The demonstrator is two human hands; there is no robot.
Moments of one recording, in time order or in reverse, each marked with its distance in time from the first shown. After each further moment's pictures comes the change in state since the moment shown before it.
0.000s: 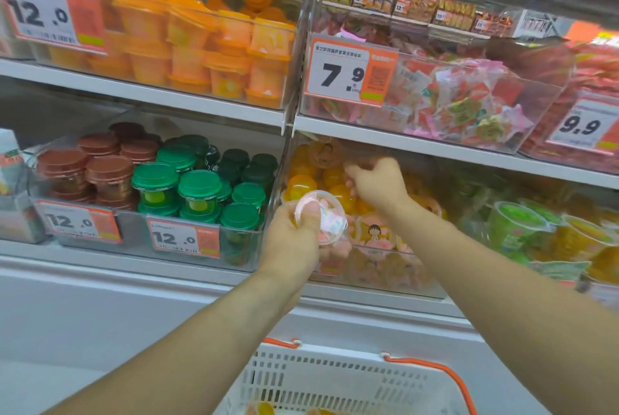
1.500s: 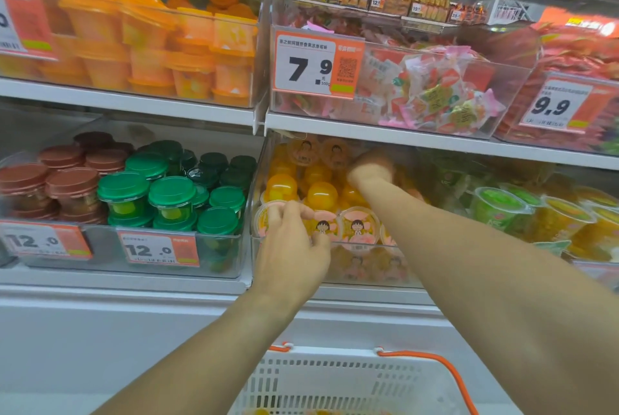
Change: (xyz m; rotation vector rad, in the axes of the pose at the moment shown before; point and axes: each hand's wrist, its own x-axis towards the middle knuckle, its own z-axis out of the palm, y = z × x) left_hand 0.006 -0.016 0.008 0.866 0.038 0.391; right_hand 0.059 0.024 -0.006 -0.640 0.150 0.160
